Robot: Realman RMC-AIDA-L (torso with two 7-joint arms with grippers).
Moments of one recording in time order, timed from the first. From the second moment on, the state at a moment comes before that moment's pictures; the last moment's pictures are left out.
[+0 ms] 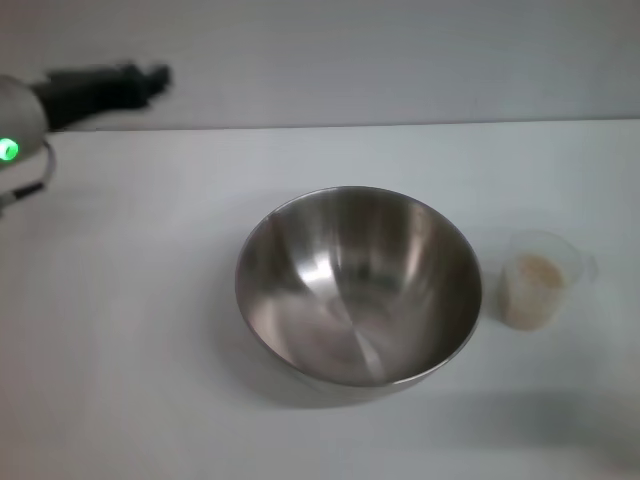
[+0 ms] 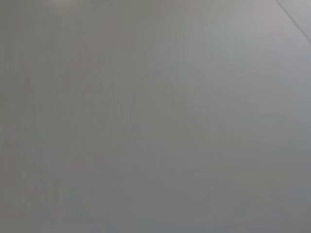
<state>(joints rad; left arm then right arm) -0.31 -2.07 -1.74 -1.46 2.20 -0.64 0.55 0.50 2.07 0.80 0.12 -1.88 -1.80 0.16</state>
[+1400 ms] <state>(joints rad) -0.25 -2.06 -1.42 -0.58 2.82 1.20 -0.38 0.39 2.08 0.74 0.12 -1.88 -1.79 0.15</state>
